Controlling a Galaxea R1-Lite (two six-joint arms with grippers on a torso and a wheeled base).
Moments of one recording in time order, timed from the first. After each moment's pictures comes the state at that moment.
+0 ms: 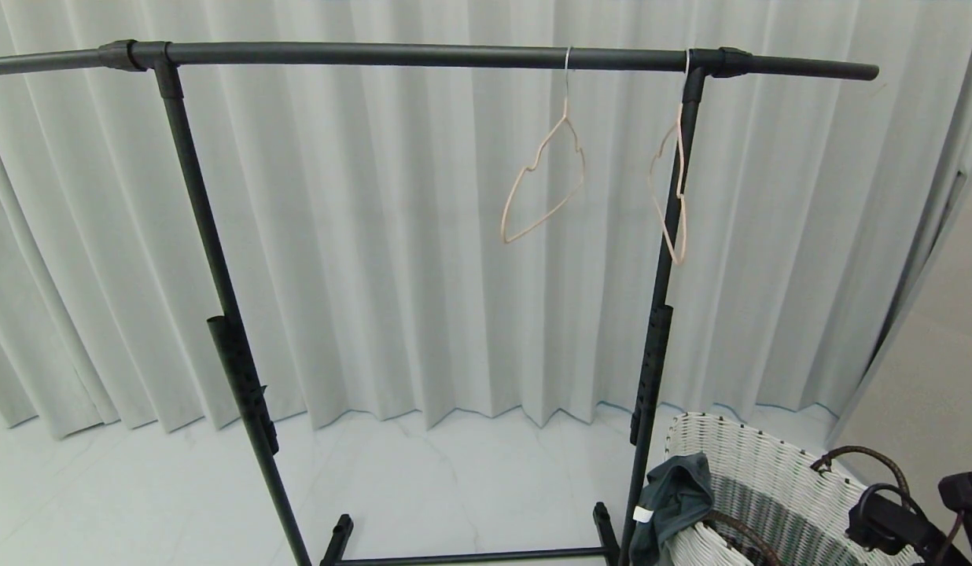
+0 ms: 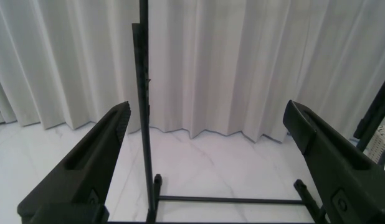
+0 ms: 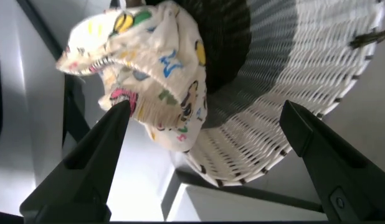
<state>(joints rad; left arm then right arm) 0.01 0.00 -0.01 -0.01 0.00 -0.01 -0.06 1.72 -0.08 -0.53 0.02 -0.54</state>
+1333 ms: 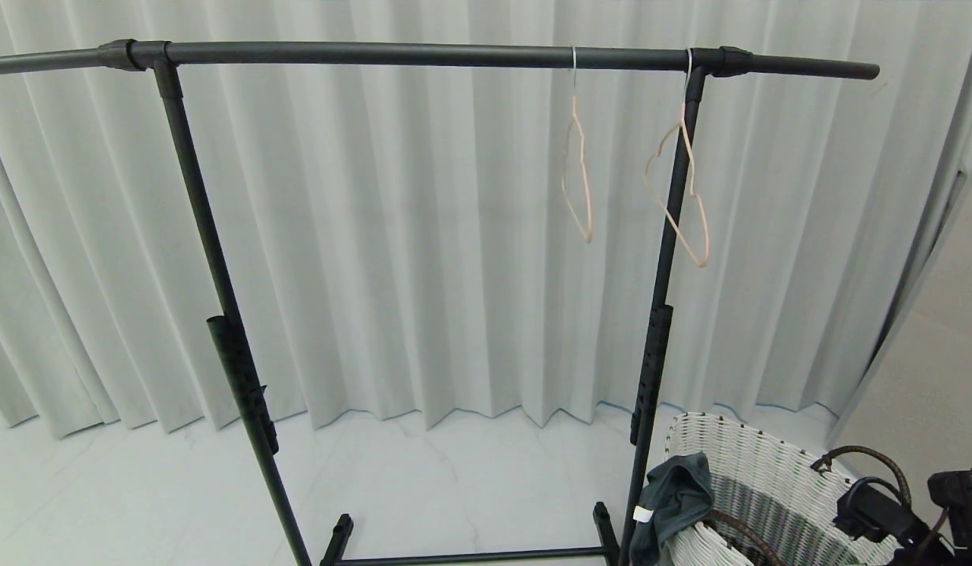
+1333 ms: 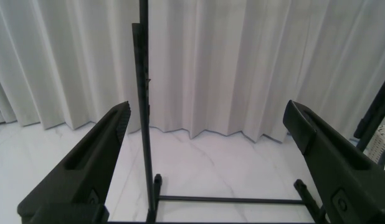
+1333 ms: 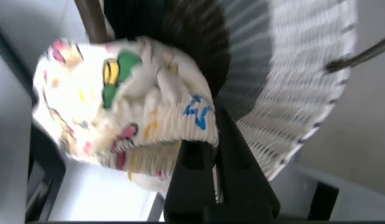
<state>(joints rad) 0.01 0.00 -0.01 -0.01 0.00 -0.01 -0.08 1.88 -0.01 -0.89 0.02 -0.58</state>
